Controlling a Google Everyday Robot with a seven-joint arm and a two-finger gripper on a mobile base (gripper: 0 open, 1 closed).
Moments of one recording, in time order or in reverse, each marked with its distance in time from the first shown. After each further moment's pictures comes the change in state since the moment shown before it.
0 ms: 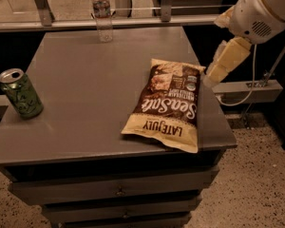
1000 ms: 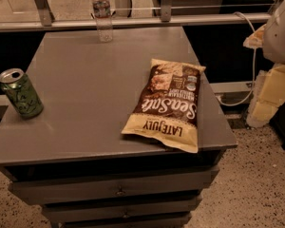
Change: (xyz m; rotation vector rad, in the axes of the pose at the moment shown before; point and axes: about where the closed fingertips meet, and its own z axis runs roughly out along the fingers) arm 0.055 0.079 -0.056 -0.042 0.297 -0.055
